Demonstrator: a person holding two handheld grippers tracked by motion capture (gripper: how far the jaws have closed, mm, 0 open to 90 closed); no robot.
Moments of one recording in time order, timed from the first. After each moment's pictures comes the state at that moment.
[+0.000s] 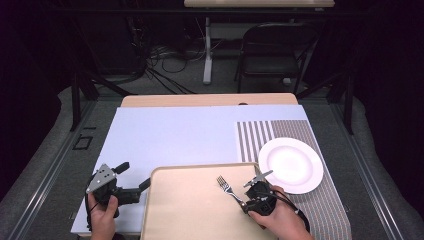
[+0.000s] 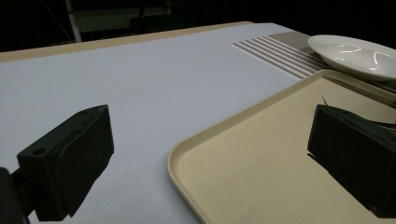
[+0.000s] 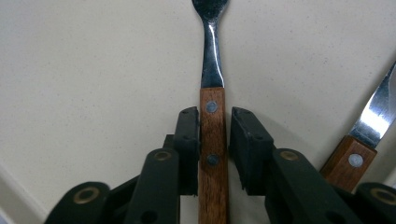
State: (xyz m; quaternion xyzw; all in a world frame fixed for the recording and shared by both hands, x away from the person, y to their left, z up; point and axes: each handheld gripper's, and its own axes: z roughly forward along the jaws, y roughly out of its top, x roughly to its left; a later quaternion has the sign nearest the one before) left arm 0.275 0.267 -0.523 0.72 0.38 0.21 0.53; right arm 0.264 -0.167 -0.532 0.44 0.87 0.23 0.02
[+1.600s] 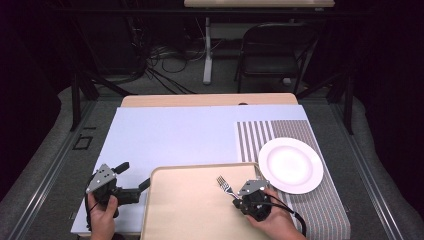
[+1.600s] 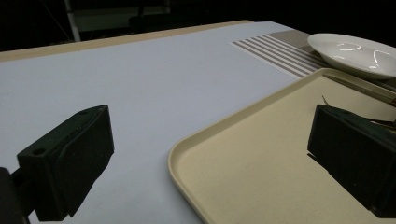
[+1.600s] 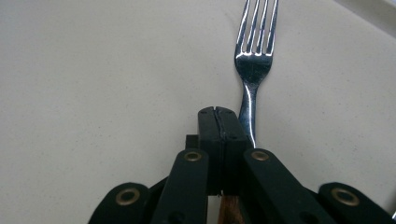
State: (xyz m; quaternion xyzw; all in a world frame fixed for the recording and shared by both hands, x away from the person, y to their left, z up) left arm 0.275 0.268 -0.523 0.73 0.38 0.21 0.53; right arm 0.256 -0.156 -0.545 0.33 0.88 0.33 0.09
